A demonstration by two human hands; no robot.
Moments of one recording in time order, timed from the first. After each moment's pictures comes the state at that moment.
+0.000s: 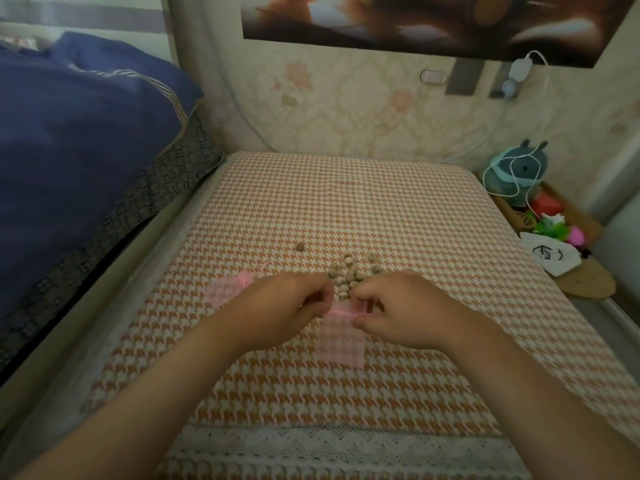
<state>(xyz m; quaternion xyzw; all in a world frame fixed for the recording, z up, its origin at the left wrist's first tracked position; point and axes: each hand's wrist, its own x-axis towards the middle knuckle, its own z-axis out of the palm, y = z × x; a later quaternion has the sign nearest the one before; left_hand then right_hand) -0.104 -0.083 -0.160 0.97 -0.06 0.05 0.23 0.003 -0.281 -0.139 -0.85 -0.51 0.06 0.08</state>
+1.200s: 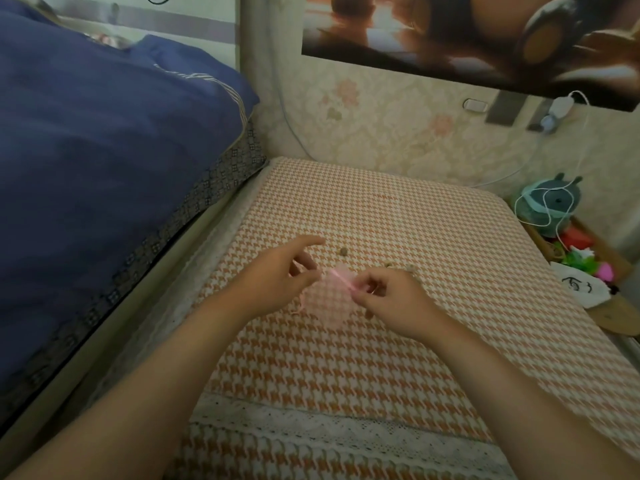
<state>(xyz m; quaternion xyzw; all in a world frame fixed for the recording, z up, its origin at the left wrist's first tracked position) -0.144 -0.009 -0.162 0.90 0.10 0.14 0.41 -0.021 -0.208 -0.171 -0.84 -0.38 0.13 0.37</state>
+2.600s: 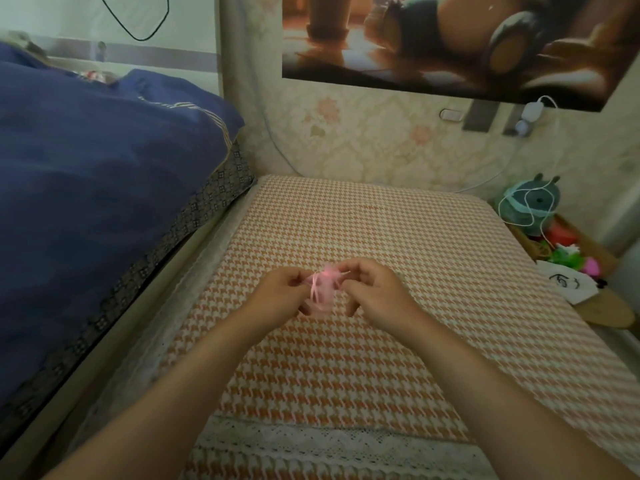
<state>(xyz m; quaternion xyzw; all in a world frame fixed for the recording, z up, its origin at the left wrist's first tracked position) -0.128 -0.043 -0.158 0.80 0.21 0.10 0.56 -0.031 -0.201 -0.152 -0.79 -0.31 0.16 0.51</state>
